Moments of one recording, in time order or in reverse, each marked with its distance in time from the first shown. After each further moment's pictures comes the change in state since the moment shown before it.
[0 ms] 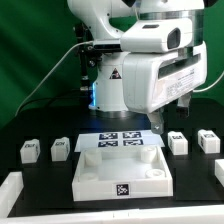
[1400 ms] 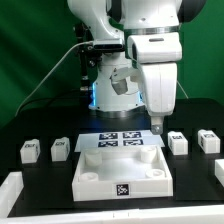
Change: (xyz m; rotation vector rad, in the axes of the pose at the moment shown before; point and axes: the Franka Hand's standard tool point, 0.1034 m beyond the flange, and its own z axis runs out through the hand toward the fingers) arm -0.053 -0.039 0.023 -0.022 0.010 -0.647
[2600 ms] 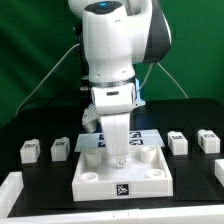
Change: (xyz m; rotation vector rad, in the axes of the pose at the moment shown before) arm -0.061 -0.075 0.087 0.052 0.047 0.032
